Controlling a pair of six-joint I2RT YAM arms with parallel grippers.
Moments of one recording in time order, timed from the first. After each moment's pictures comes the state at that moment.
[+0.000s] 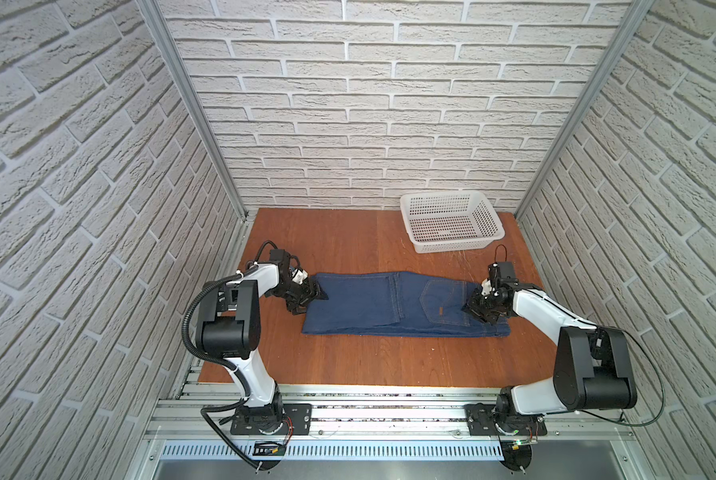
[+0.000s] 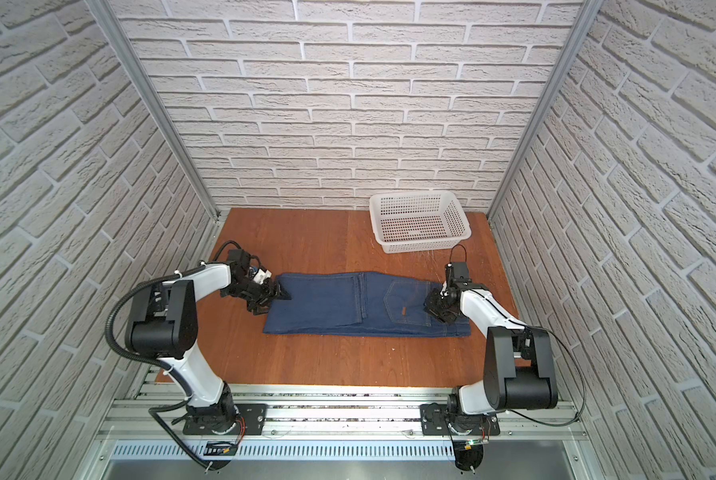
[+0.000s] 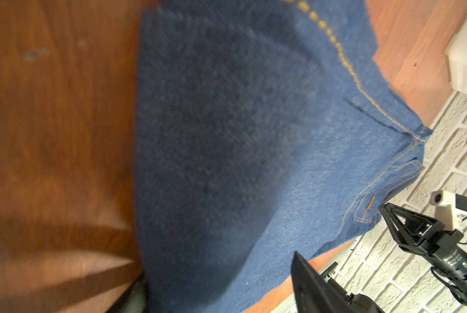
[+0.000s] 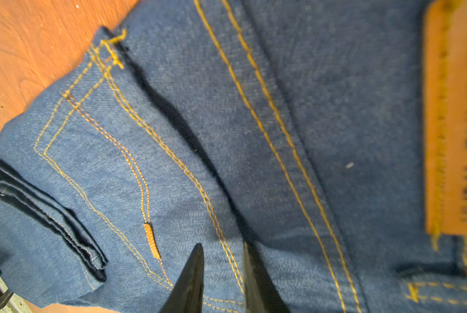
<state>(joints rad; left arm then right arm) 0.00 1.79 1.04 -0.71 0.63 -0.31 -0.07 1.45 0.79 -0.61 -0.26 0.62</state>
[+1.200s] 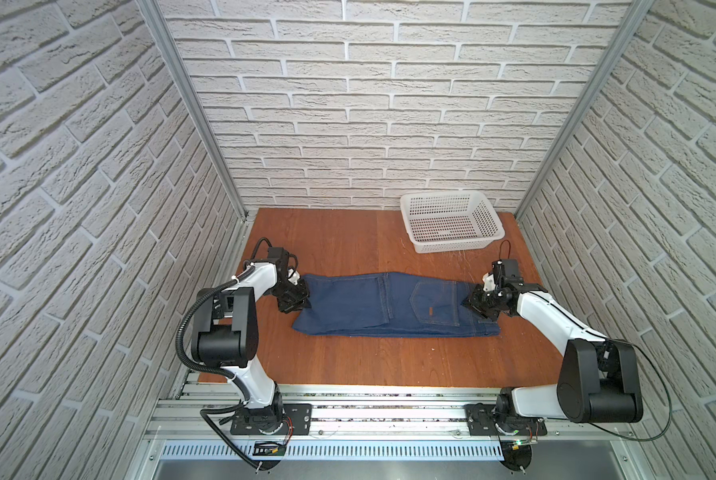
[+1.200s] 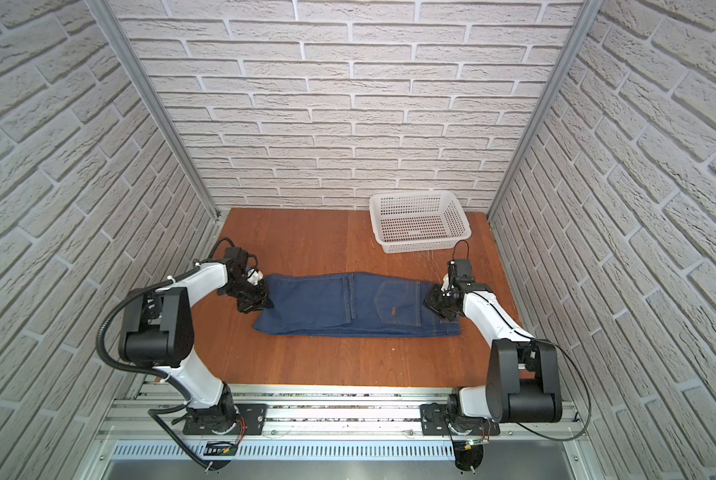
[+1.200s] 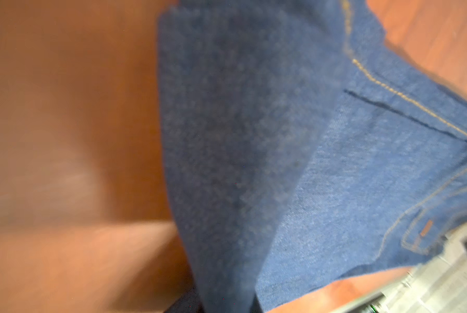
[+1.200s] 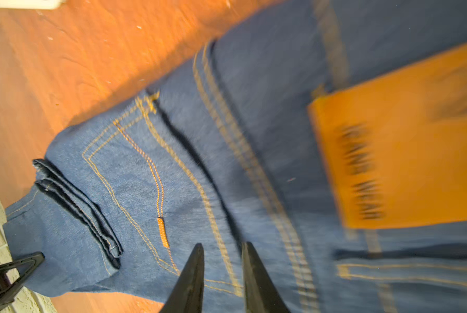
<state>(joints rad) 0.02 1.70 1.08 -0.84 0.36 -0.31 -0.07 1.37 0.81 -0.62 -0.30 0.60</state>
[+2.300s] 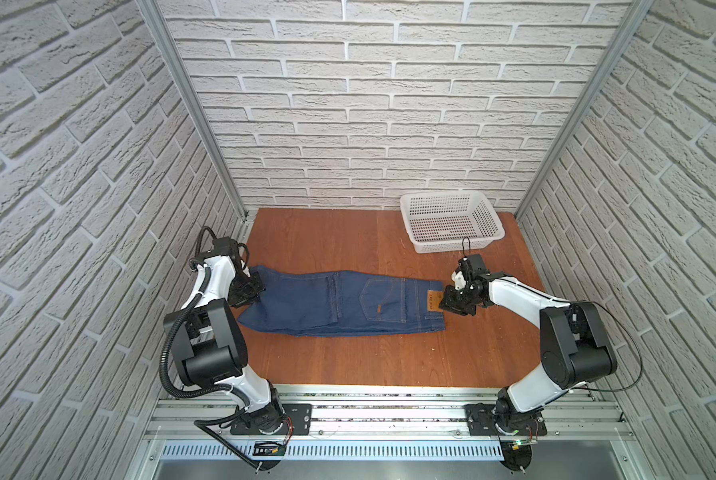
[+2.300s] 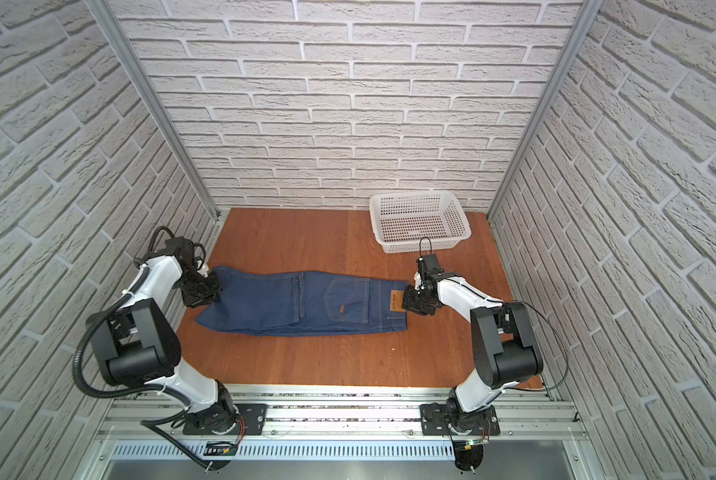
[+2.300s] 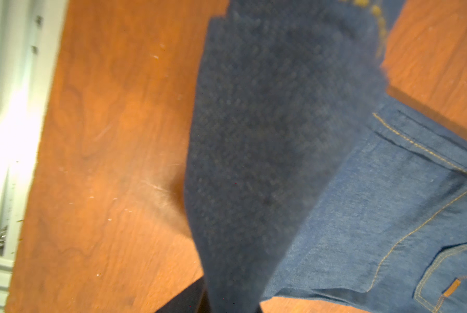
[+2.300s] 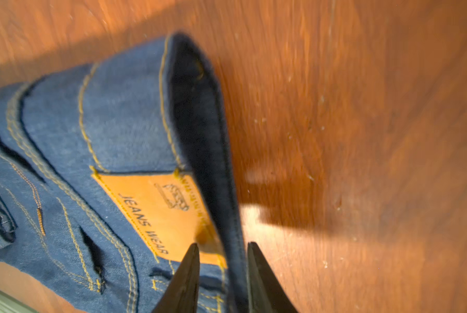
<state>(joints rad) 0.33 1.62 1.24 -1.04 0.12 -0.15 0.14 1.61 0.93 -0.60 -0.25 0.49</state>
